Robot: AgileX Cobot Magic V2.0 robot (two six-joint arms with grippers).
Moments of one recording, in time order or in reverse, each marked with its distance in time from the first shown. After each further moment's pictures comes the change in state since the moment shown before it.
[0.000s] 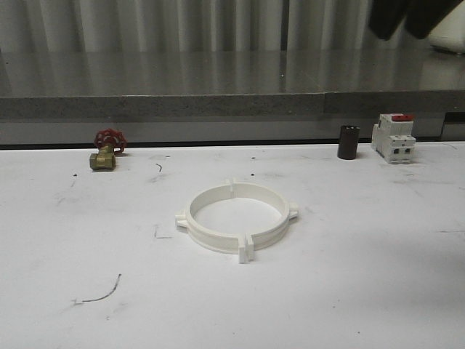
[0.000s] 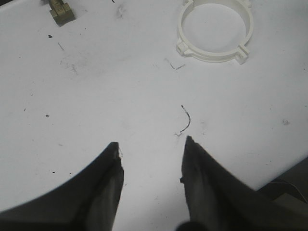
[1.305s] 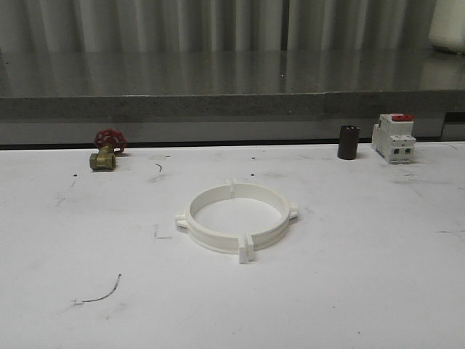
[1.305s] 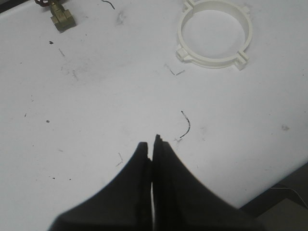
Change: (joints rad) left arm 0.000 0.000 0.000 0.000 -0.019 0.000; right arm 0.000 -0.618 0.502 0.000 -0.014 -0.007
